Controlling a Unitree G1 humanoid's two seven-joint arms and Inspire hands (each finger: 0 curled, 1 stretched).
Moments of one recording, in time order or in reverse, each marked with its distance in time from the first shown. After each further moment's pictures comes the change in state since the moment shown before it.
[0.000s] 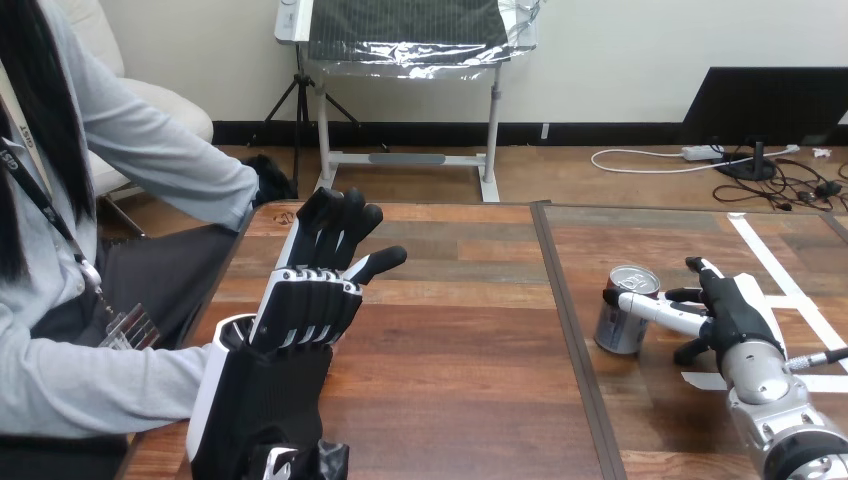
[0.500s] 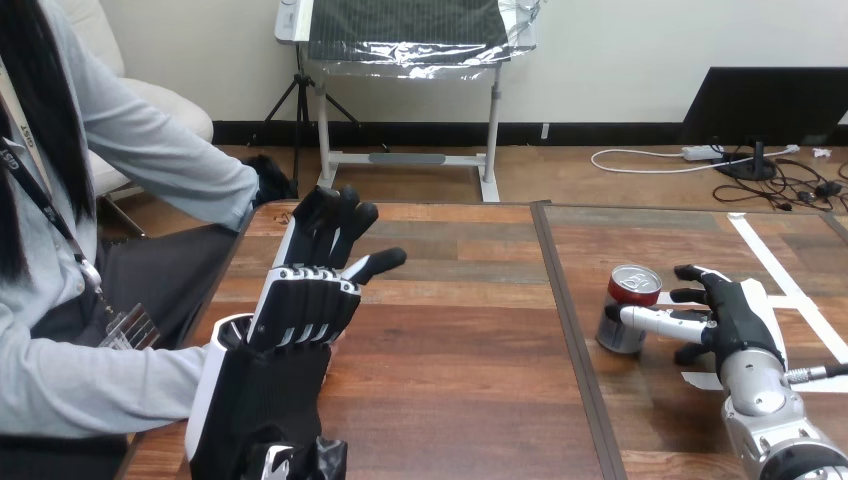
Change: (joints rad) left arm 0.001 0.001 0.000 -0.002 0.005 0.006 0.014; right arm 0.028 0.015 -0.024 0.000 0.018 -0.050 -0.052
